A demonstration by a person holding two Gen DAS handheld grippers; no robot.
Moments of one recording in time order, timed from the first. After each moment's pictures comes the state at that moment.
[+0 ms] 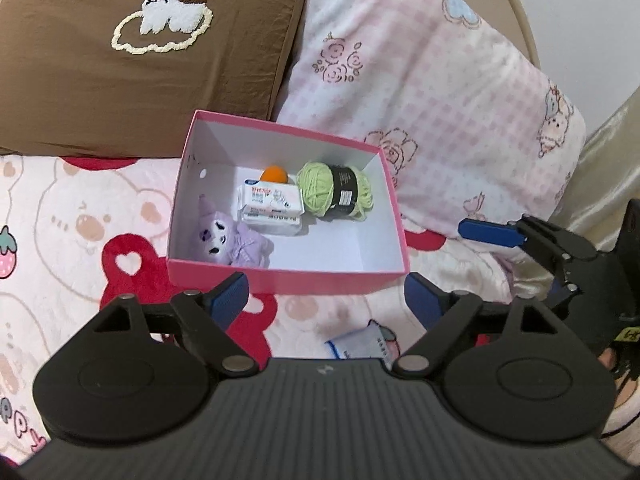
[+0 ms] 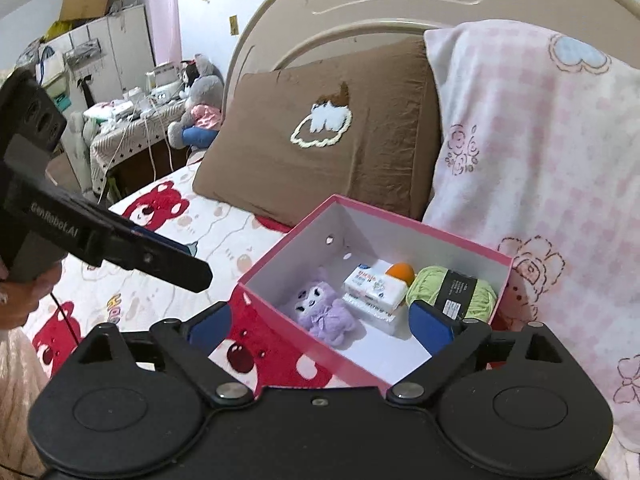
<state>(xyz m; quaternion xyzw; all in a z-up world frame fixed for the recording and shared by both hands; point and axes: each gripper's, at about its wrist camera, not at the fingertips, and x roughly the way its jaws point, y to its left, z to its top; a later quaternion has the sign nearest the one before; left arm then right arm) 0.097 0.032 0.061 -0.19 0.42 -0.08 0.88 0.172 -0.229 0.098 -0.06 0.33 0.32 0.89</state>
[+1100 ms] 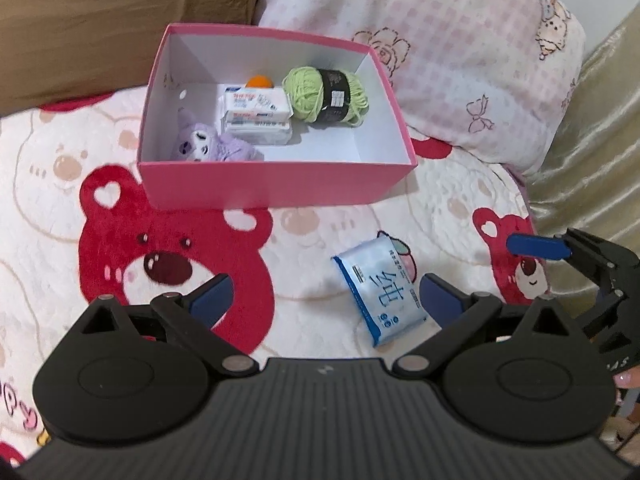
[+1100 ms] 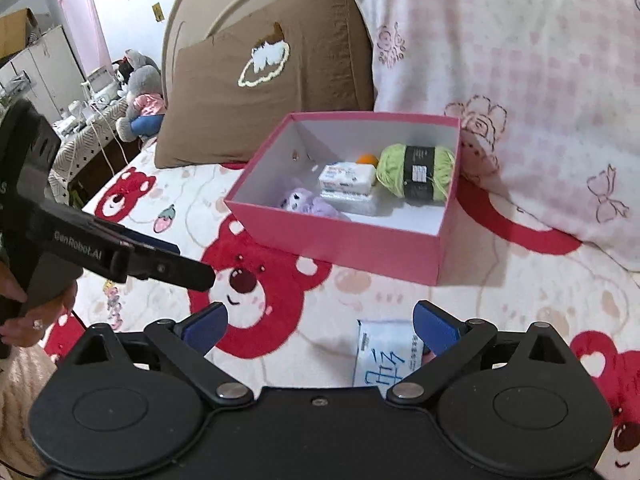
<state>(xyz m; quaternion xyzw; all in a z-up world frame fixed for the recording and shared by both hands) 0.074 -0.003 0.000 -0.13 0.48 -0.11 0.86 0.089 -0.258 0.046 0.03 0.41 0.22 0.88</state>
